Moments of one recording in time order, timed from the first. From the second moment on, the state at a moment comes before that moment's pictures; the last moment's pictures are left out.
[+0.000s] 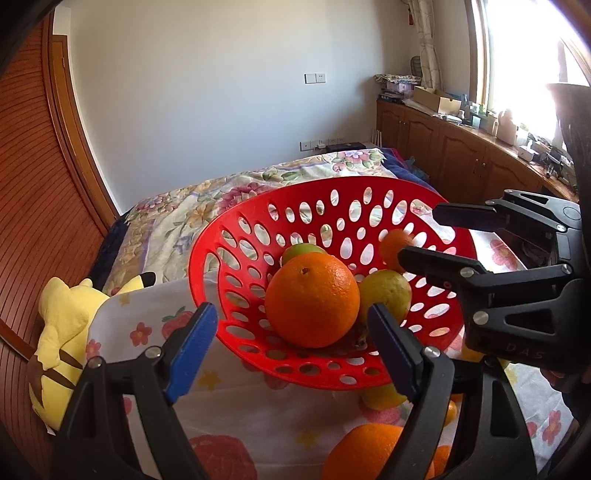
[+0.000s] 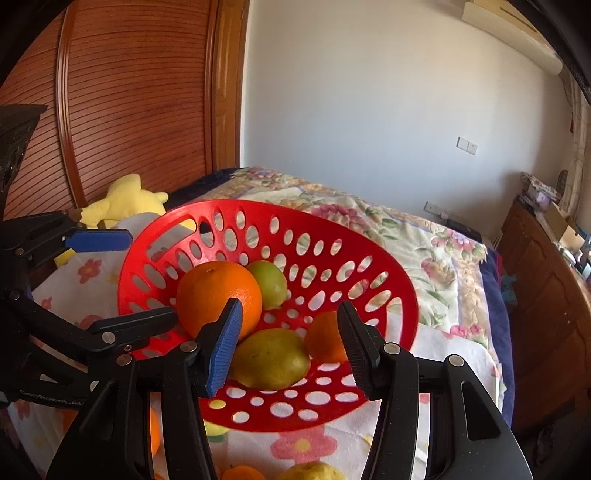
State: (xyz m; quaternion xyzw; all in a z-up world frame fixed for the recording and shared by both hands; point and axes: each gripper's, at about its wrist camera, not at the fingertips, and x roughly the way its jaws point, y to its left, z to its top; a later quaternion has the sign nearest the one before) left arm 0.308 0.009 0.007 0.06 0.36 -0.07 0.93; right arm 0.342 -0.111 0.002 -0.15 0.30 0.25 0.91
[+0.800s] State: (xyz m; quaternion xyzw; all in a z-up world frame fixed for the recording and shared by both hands) left arm 0.251 0.014 0.029 0.04 0.35 -0.05 0.94; right arm 0.266 -0.136 0.036 -0.10 0.27 0.25 0.92
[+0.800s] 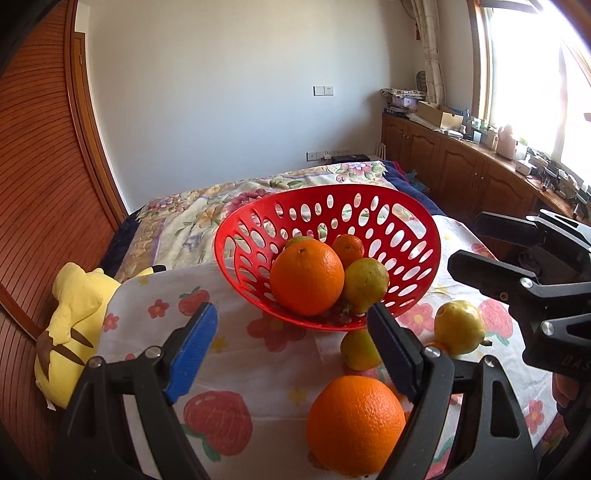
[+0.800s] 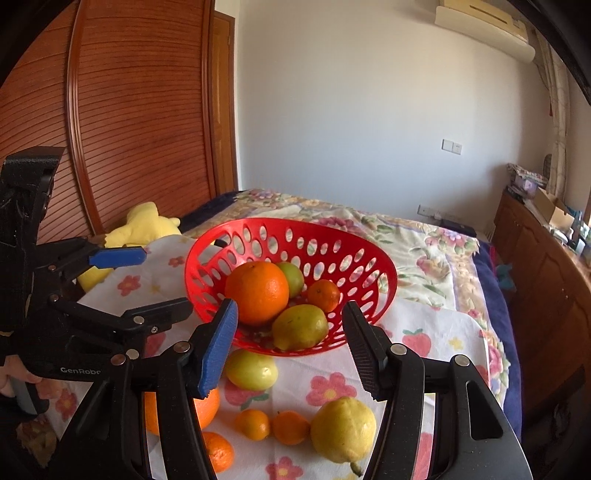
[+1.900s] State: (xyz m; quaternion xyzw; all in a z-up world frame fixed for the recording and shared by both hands) left arm 0.191 0.029 -0.005 0.02 0.36 -0.05 0.93; right arm 0.204 -0.155 -0.010 -0.06 0.31 0.24 0.92
